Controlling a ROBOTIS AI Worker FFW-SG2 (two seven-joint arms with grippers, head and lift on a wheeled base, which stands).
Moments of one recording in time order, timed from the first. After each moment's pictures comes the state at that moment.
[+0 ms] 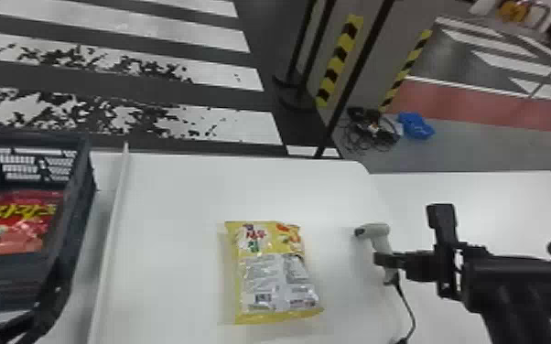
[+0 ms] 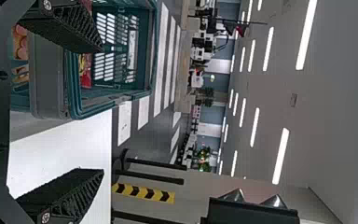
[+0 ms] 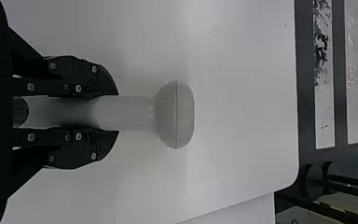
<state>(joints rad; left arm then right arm) 0.56 0.17 -0.08 -1.90 0.20 -0.21 -0.11 0.00 -0.45 -0.37 -1.47 0.00 0.89 0.60</state>
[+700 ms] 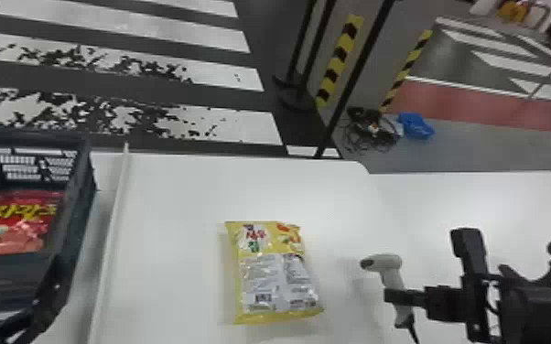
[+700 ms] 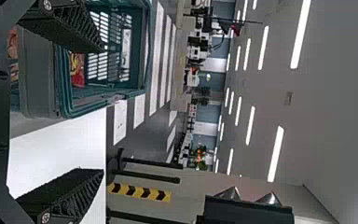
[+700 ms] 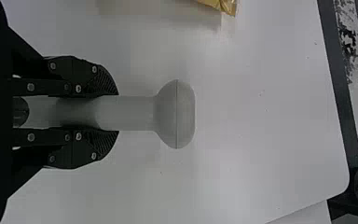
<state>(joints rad) 0.56 0.17 -0.08 -1.91 0.20 -0.22 -0.11 0.28 -0.39 -0.51 -1.96 -0.11 1.28 0.62</state>
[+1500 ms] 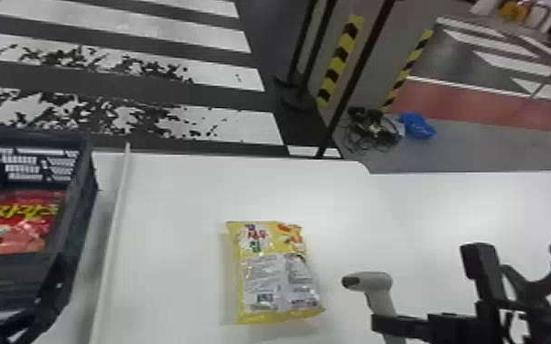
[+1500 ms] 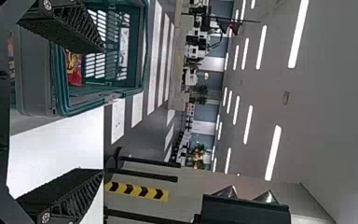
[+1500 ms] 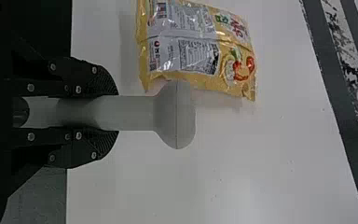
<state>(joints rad) 0.56 0.17 -0.09 -1.91 0.21 -0.23 -0.11 0.45 -0.28 -0.57 -2.41 -0.21 1.57 0.65</state>
